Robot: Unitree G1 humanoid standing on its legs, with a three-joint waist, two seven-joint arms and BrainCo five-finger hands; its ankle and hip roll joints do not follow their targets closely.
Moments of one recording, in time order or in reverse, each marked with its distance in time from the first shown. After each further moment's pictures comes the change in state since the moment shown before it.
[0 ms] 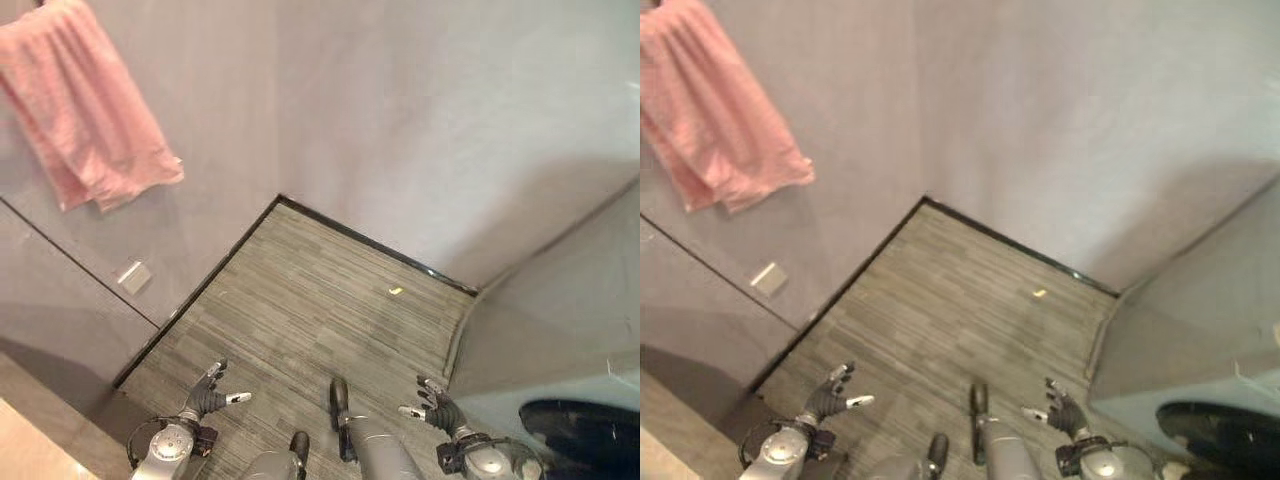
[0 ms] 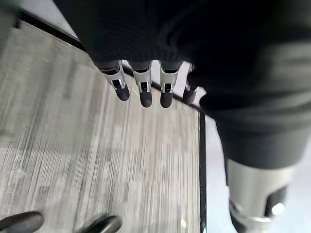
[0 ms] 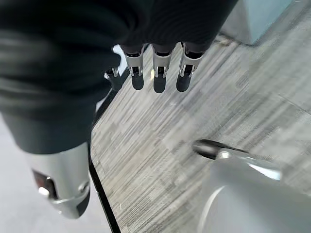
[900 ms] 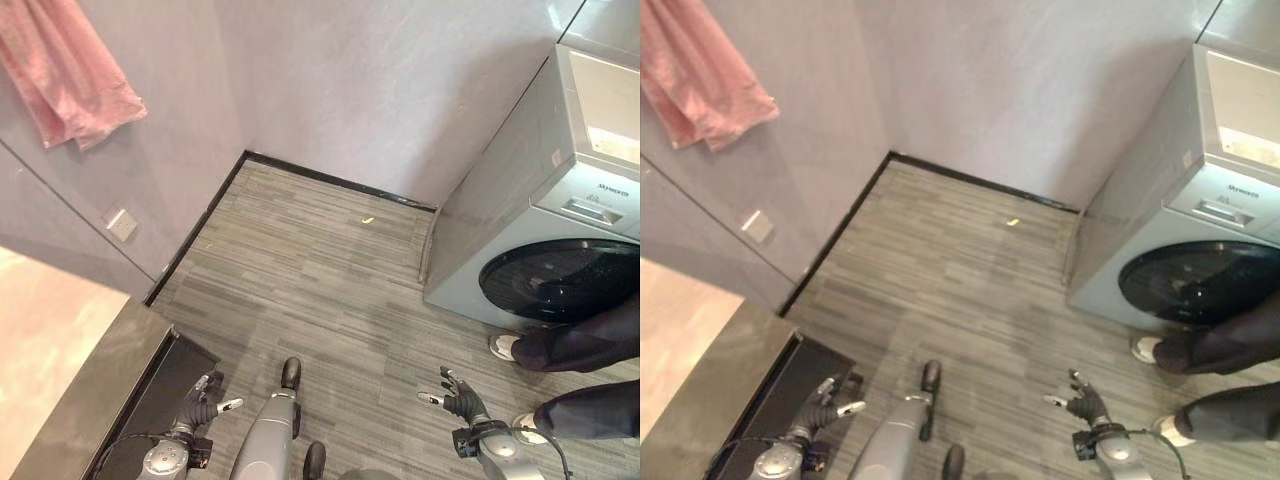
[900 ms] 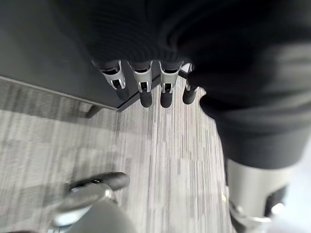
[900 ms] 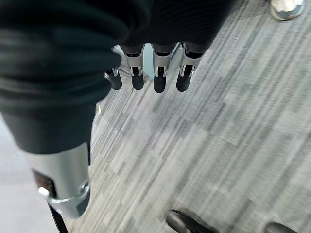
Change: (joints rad) left arm 0.028 -0.038 0.087 0.052 -0.079 0.006 0.036; right arm -0.135 -0.058 -0.033 0.086 0.028 0.000 -0.044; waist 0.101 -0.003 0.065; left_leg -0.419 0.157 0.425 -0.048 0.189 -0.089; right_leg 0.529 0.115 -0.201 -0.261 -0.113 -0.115
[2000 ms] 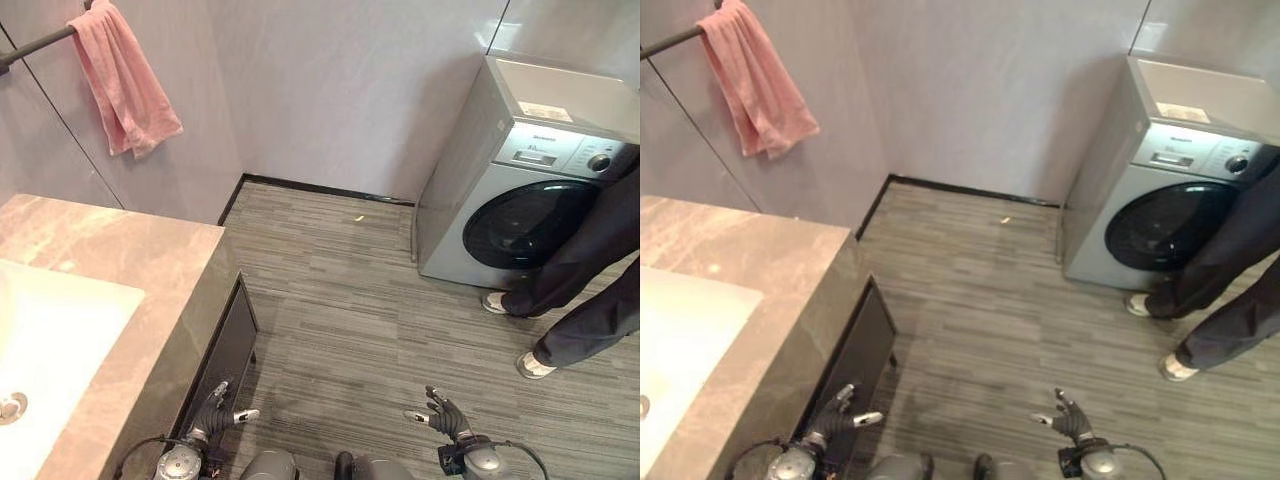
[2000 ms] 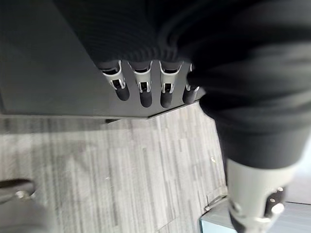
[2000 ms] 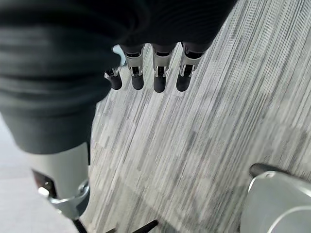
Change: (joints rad) left arm 0.007 -0.019 -0.084 -0.092 0.048 0.024 -0.028; right arm 0.000 0.065 0.044 0.061 -0.008 0.024 -0.002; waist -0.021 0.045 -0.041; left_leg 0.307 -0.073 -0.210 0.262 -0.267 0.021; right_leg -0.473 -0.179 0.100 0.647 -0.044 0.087
